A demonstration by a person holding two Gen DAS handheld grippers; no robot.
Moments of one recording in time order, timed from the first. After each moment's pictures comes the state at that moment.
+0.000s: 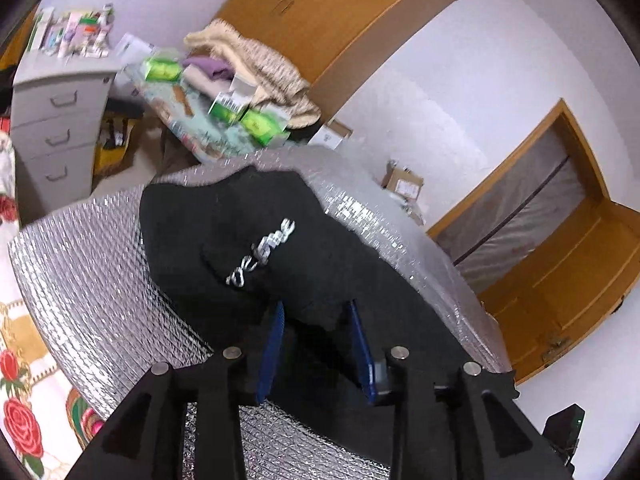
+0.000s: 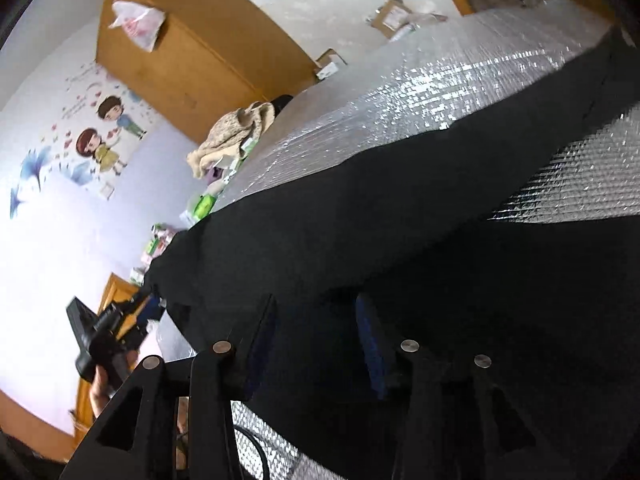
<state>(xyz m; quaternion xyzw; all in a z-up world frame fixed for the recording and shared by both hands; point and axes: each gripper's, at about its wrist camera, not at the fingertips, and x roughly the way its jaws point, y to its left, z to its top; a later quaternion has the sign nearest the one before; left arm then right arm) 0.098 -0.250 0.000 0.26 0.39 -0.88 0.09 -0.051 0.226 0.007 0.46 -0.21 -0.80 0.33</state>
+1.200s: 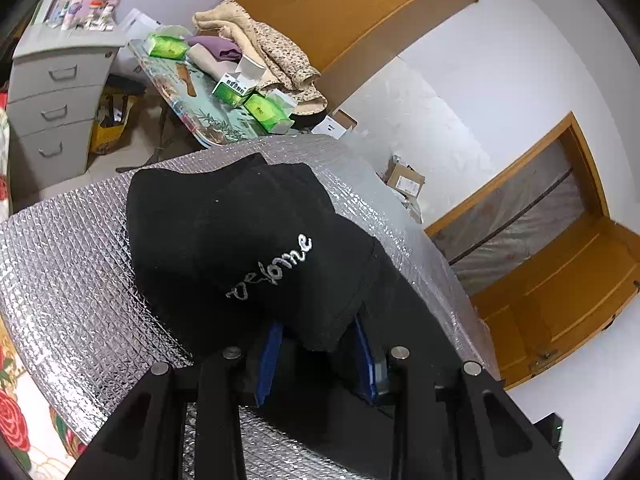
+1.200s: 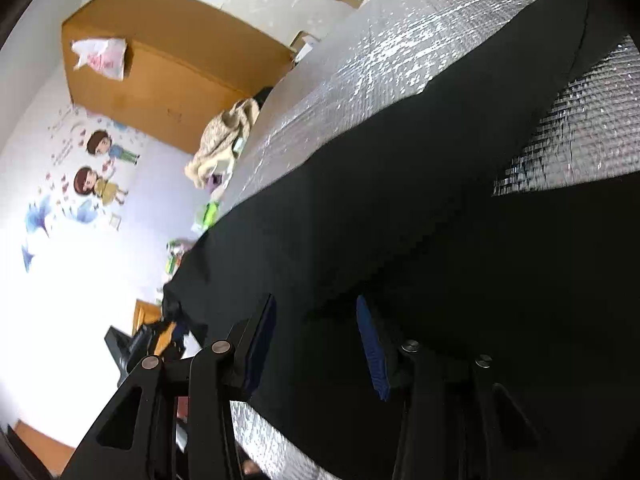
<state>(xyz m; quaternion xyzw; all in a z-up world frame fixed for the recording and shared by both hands) 0.088 -0.264 -0.003 0.25 0.42 -0.87 0.08 -0.075 0.237 -0.003 0.50 -0.29 -0.75 0.31</state>
